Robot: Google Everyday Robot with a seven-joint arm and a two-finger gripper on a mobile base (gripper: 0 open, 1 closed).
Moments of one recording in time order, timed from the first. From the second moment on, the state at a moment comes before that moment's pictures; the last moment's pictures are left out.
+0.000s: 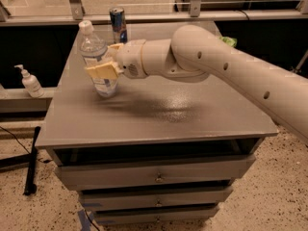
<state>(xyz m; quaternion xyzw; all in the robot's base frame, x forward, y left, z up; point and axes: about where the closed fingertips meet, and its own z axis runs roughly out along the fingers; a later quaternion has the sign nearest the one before) 0.608 0.142 0.914 -0.49 0.61 0.34 0.52</state>
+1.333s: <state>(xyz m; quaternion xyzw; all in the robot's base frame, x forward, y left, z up) 0.603 -0.046 0.976 -0.49 0.66 0.21 0.52</state>
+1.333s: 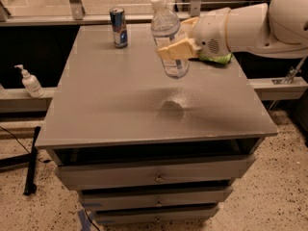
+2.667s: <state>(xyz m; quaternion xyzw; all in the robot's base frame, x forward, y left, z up) 0.625 -0.219 1.049 -0.38 0.64 0.21 0.63</state>
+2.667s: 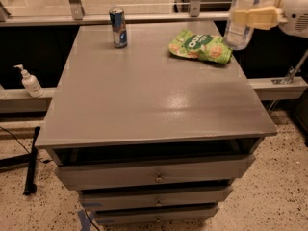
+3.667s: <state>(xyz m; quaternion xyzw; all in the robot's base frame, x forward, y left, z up) 0.648 -0.268 1.019 -0.34 0.66 0.19 0.64</state>
